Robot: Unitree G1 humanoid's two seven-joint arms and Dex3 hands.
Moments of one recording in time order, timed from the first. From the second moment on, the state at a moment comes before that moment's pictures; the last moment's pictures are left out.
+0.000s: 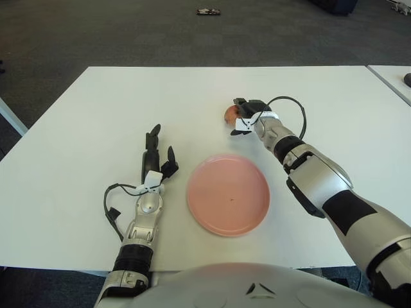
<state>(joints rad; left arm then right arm) 0.03 0.03 0.00 0.30 0.21 -0.35 0.28 -1.05 -0.04 0.57 1.40 -0.72 -0.07 -0.15</state>
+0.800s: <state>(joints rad) 0.07 0.01 0.00 0.27 0.22 -0.38 0.31 -1.06 -0.01 0.61 1.40 -0.80 -0.01 -0.19</state>
